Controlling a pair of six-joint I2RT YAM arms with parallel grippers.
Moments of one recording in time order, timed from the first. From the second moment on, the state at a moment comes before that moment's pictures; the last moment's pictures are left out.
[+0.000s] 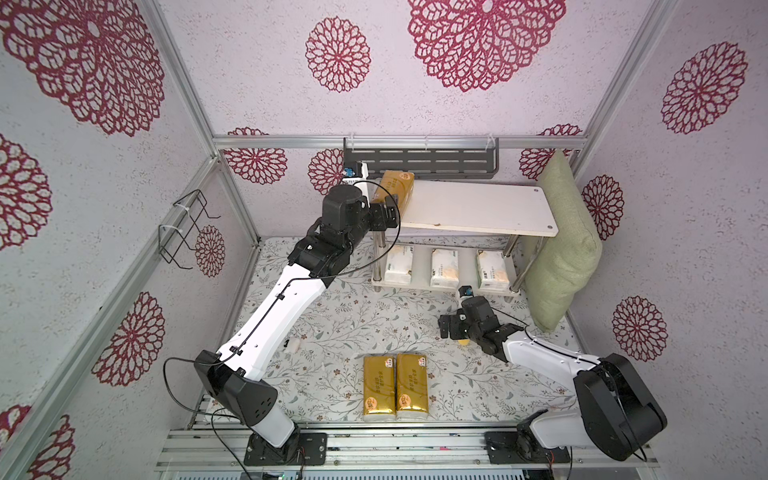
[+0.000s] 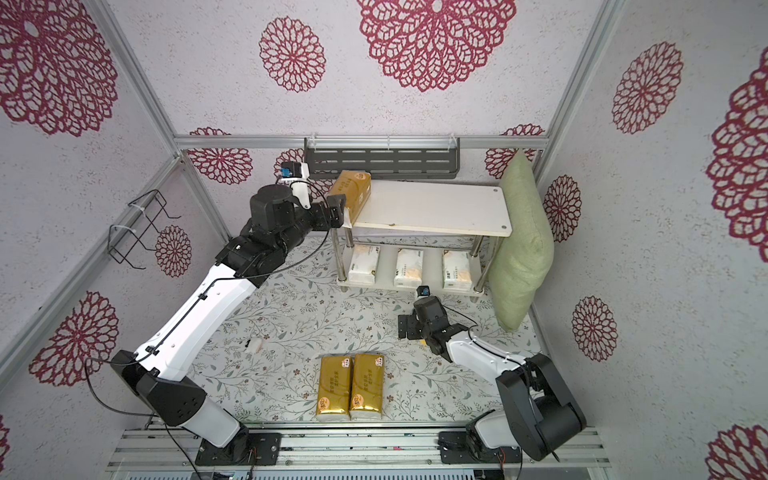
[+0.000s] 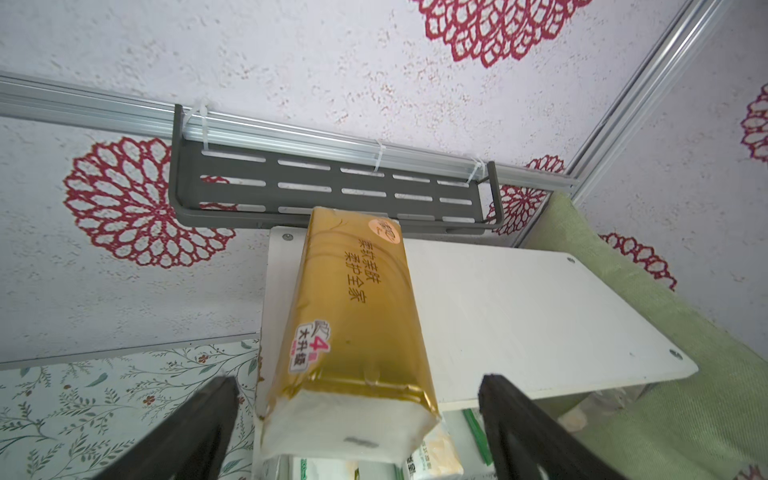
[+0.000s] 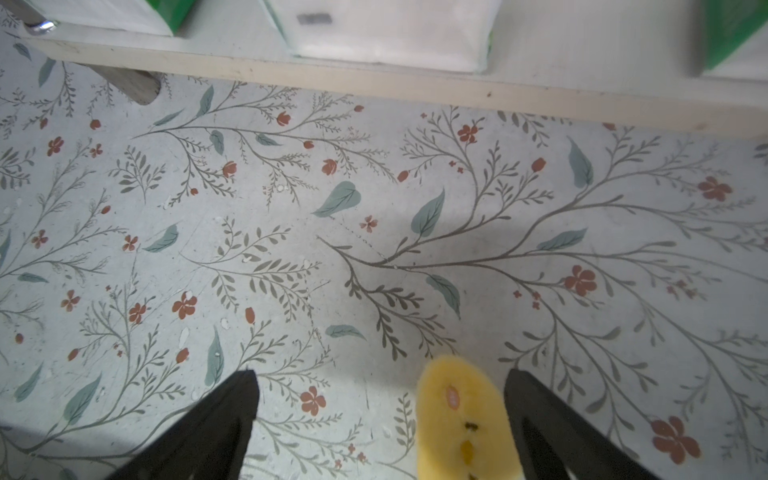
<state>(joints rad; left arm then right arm) -0.54 1.61 1.83 -0.39 -0.19 -0.29 0.52 1.38 0.66 -0.10 0.12 0.36</state>
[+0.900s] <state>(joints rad) -0.32 1.65 1.77 -0.49 0.33 -0.06 0.52 1.38 0.66 -0.10 0.12 0.36</state>
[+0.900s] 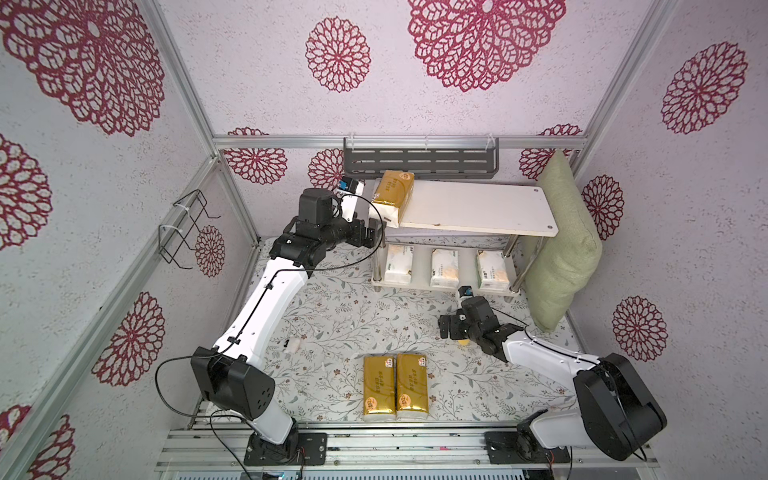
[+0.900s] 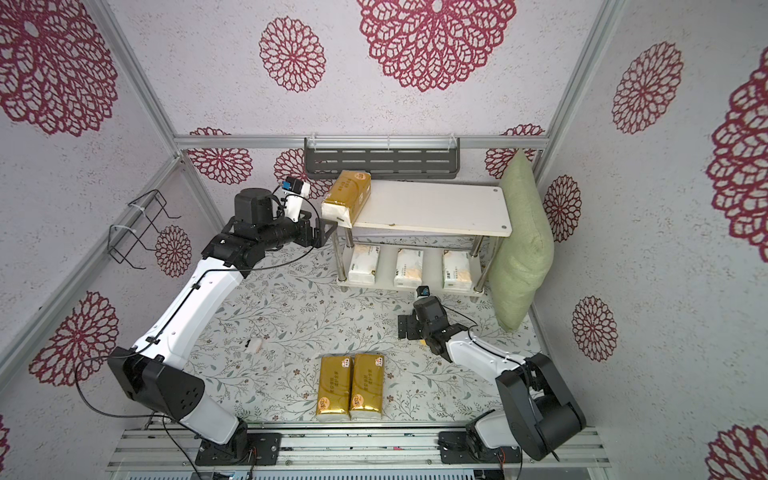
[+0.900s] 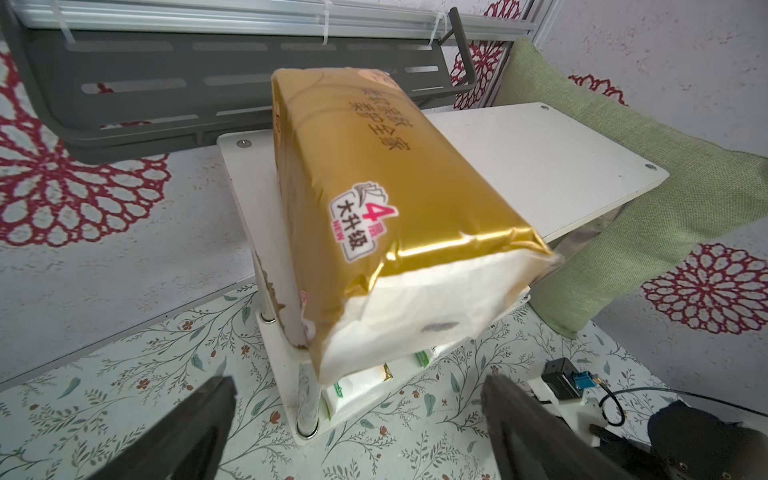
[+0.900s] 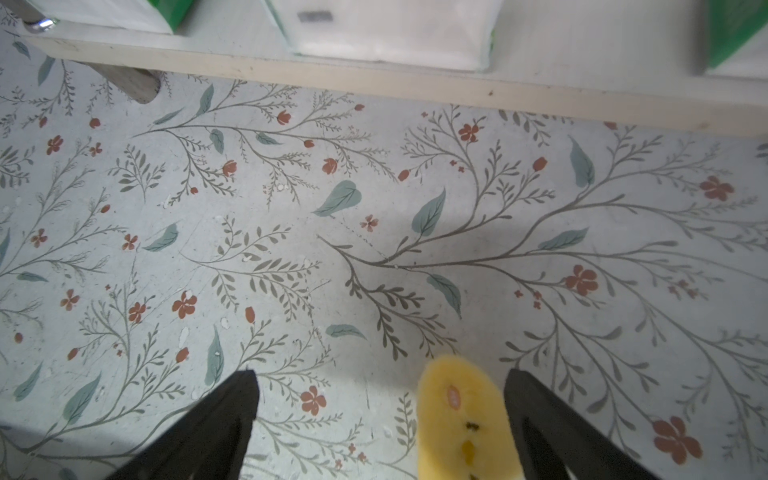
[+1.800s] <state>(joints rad) -0.44 1.63 1.68 -0.37 0.18 -0.09 0.52 1.40 0.66 -0.09 0.12 0.36</state>
